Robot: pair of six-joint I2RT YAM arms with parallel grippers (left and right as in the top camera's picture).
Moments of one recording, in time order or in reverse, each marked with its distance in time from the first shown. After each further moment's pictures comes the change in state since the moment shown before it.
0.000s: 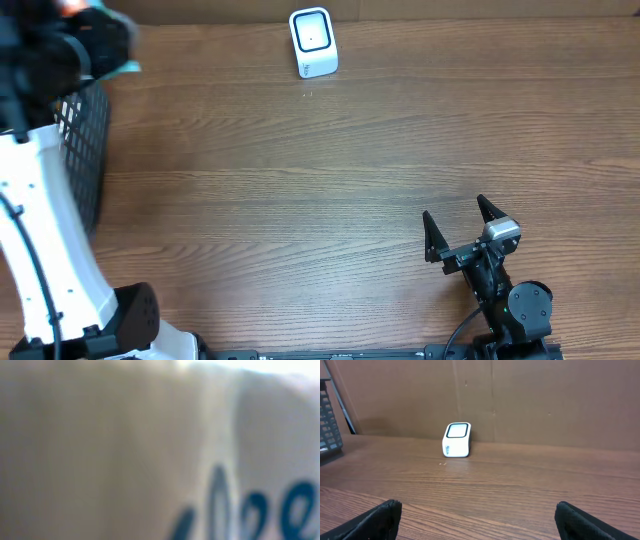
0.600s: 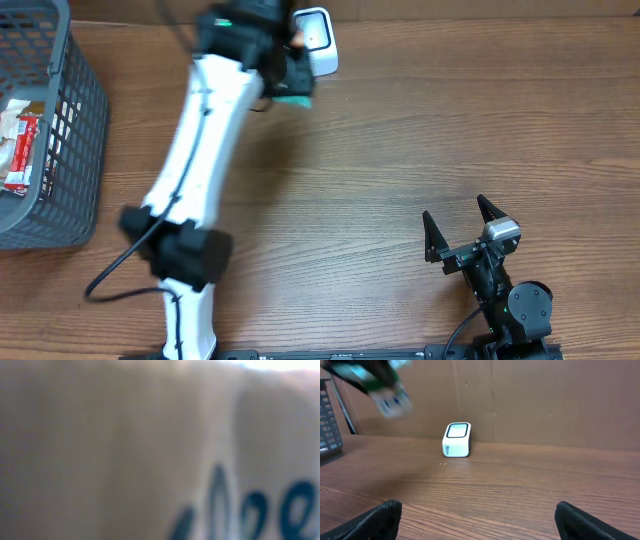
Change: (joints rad) left arm -0.525 0.378 0.000 -0.002 -0.081 -0.045; right arm 0.000 0.000 0.000 0.000 0.000 0.000
